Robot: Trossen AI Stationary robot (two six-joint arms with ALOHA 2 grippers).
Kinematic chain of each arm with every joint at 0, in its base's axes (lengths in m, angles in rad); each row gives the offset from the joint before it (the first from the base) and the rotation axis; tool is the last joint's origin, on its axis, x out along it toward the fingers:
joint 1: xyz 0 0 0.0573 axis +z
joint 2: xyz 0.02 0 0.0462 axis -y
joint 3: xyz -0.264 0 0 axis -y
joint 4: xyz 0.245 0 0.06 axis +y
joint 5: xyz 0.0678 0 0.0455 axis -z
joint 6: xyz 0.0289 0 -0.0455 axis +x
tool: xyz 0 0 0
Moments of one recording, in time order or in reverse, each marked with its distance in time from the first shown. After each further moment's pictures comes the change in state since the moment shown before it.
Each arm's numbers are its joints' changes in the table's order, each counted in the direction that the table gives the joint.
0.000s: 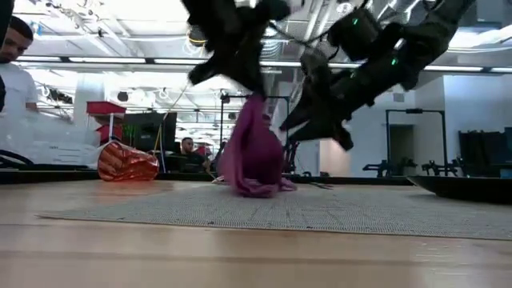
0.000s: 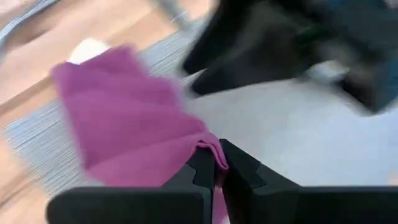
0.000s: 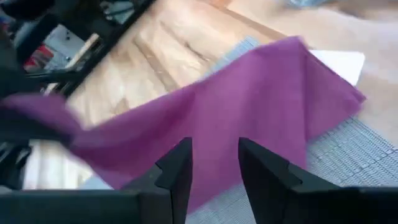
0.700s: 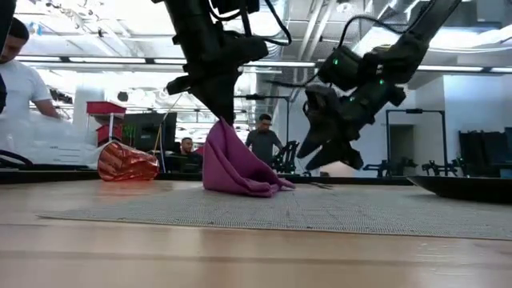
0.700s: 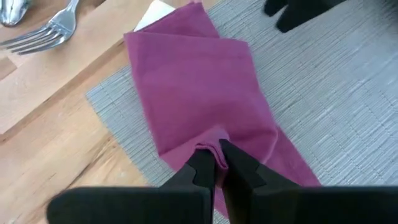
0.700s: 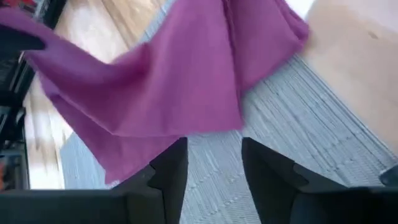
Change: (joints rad) left arm 0.041 0.007 -0.005 0.096 0.005 0.061; right arm -0.229 -0.044 0.048 0.274 -0.400 -0.081
